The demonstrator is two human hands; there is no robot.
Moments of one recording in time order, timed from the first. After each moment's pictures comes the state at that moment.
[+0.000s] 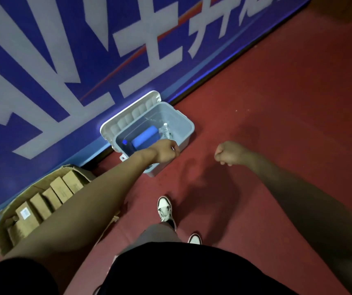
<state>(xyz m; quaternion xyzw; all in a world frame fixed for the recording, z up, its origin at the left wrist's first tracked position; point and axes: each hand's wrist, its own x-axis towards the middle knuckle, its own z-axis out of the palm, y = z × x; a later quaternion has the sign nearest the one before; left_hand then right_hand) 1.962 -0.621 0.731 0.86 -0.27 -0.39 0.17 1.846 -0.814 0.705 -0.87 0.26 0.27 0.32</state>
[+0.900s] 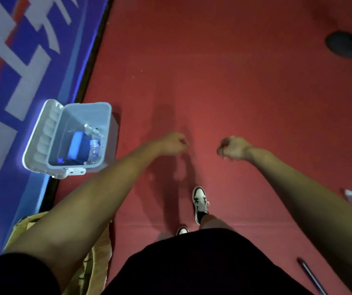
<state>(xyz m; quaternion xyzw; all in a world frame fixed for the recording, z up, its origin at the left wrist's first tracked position) 1.695 -0.509 0.725 0.64 -0.63 -0.43 0.03 1.492 -0.544 0.730 -0.71 0.58 0.14 0.38</state>
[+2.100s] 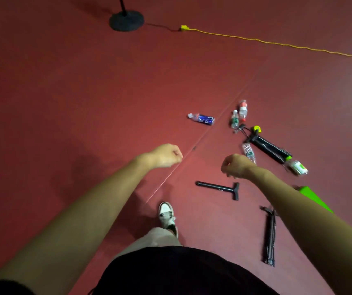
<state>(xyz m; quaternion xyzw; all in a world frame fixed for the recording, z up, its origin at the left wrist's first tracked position) 1.091 -0.318 0.704 0.36 -0.80 -0.46 -0.15 0.919 -0.157 0.698 -0.35 0.84 -0.04 0.41</state>
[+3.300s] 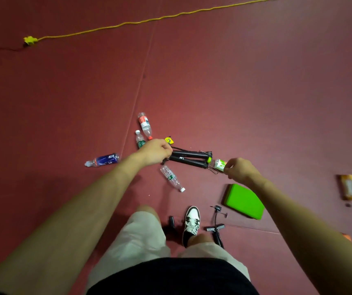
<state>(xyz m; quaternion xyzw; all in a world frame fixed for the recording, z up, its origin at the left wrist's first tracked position) 0.434 -0.247 0.634 0.22 -0.83 -0.44 -0.26 0.376 0.009 0.612 -0.02 0.91 -0.16 0.39</state>
